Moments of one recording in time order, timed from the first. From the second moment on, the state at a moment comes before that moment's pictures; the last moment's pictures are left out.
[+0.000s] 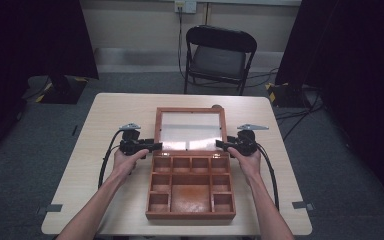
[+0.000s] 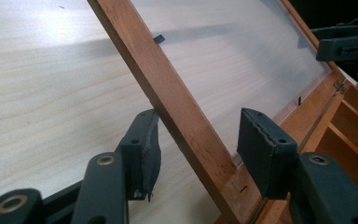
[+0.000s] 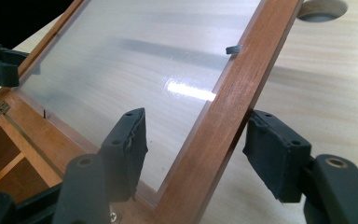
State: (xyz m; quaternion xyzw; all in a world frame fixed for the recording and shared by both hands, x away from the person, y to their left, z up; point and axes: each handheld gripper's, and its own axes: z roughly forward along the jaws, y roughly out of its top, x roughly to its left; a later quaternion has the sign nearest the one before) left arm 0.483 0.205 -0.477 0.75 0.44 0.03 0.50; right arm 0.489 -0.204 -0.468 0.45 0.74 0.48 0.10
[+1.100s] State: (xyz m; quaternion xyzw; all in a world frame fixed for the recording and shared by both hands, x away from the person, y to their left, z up) left arm 0.482 0.203 -0.475 0.76 0.44 0.04 0.47; right arm 0.496 -0.207 -0.488 0.50 0.73 0.47 0.04
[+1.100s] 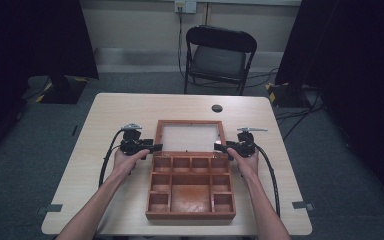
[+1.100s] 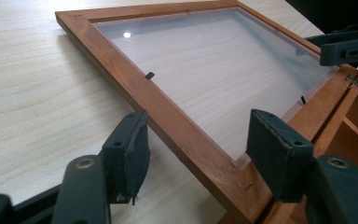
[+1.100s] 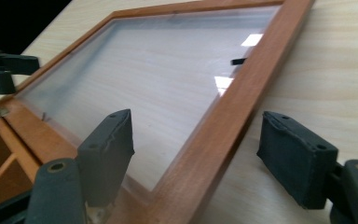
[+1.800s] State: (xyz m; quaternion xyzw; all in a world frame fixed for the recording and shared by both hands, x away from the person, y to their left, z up) left arm 0.438 0.257 -0.466 0.78 0.46 0.11 0.42; right arm 0.440 -0.259 -0.457 0.49 0.74 0.44 0.11
